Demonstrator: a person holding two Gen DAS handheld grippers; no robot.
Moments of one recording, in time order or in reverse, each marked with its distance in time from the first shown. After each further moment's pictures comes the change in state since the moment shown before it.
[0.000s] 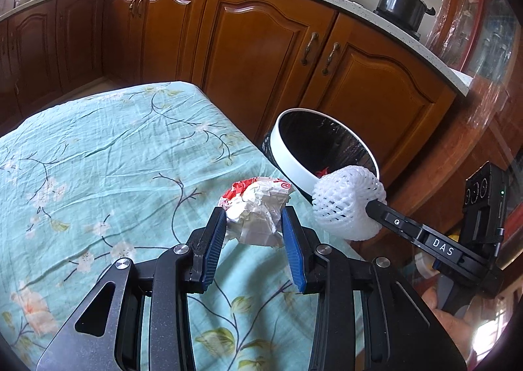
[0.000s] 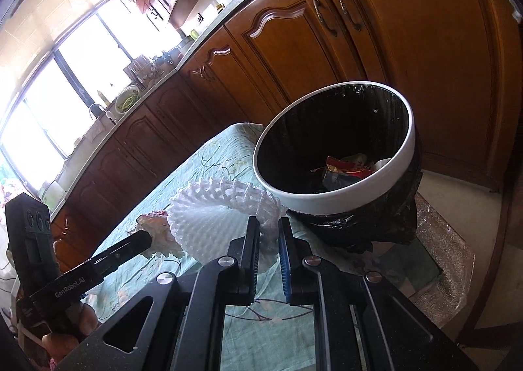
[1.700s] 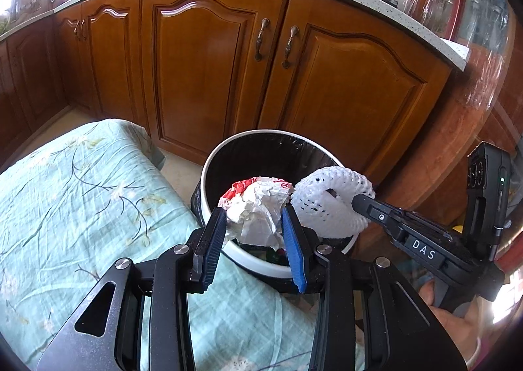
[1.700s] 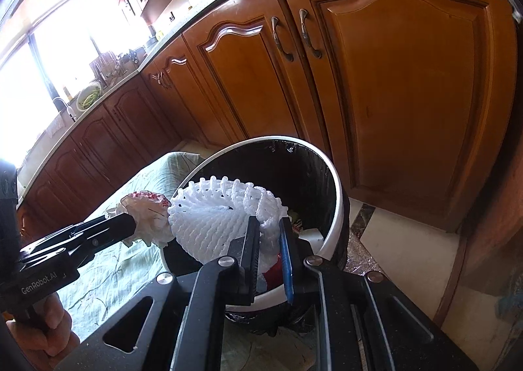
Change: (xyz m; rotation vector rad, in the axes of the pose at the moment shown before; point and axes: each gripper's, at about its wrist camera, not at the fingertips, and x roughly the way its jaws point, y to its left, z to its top) left arm 0.091 -0.082 0.070 0.161 0.042 -0.038; right arm 0.023 -0.042 0.069 -0.072 -0.017 -0.207
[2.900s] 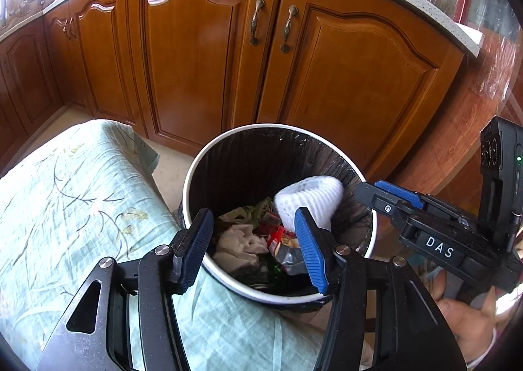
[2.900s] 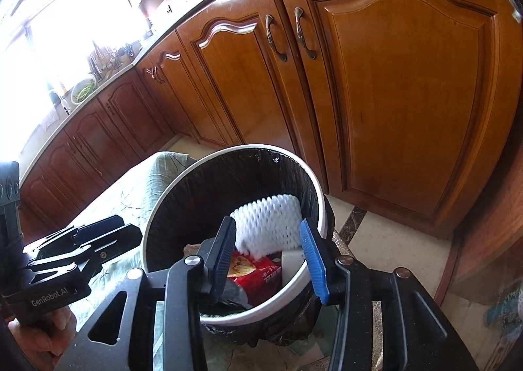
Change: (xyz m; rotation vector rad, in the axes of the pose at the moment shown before) left arm 0.032 -0.009 0.014 0.030 0.049 0.014; right arm 0.001 -0.007 0.011 -0.015 0.016 -0.019
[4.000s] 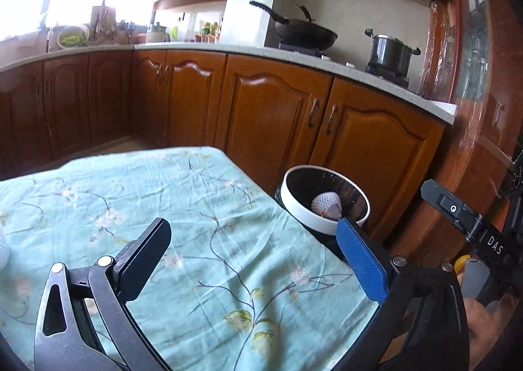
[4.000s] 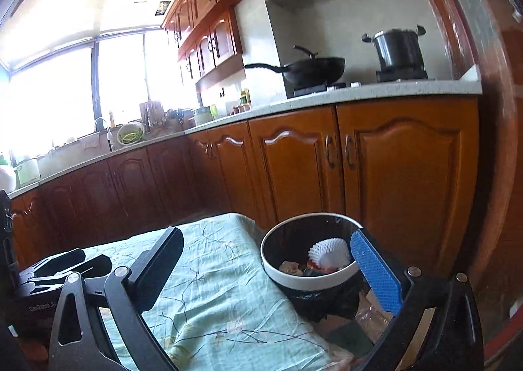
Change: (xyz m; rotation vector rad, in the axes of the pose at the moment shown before) left arm -0.220 0.056 -0.147 -0.154 -0.421 0.168; right arm -0.176 0.128 -0.102 -0.188 -0.494 0.018
